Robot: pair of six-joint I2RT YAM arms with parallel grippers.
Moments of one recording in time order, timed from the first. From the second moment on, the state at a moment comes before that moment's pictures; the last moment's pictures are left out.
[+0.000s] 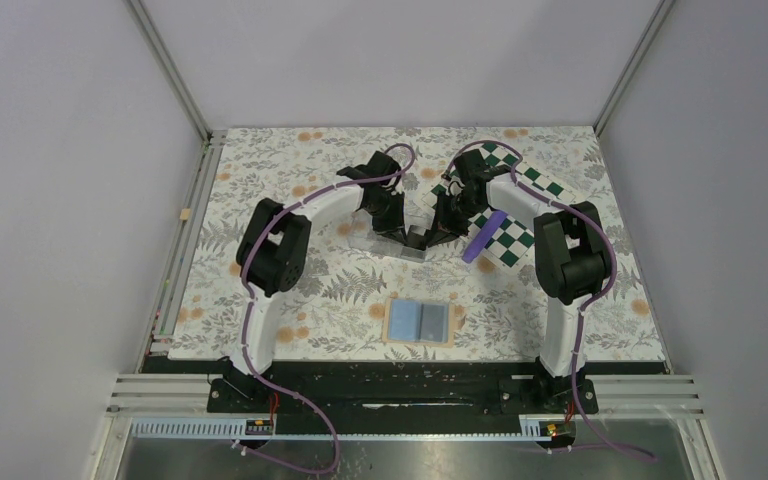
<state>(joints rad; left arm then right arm) -0.56 2.19 1.71 -0.65 0.37 -0.53 0.35 2.00 1.46 -0.72 -0.55 0.48</state>
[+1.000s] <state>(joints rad) -0.59 2.22 1.79 -0.76 0.26 -0.48 0.35 2.00 1.46 -0.72 -0.57 0.48</state>
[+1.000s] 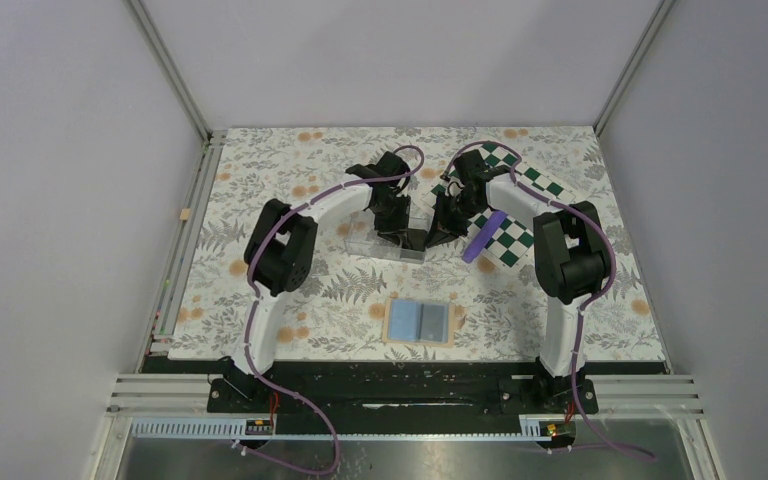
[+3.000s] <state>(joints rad) -0.60 2.17 1.81 -0.73 0.27 -0.50 0.35 2.01 1.45 -0.73 -0.60 0.48</state>
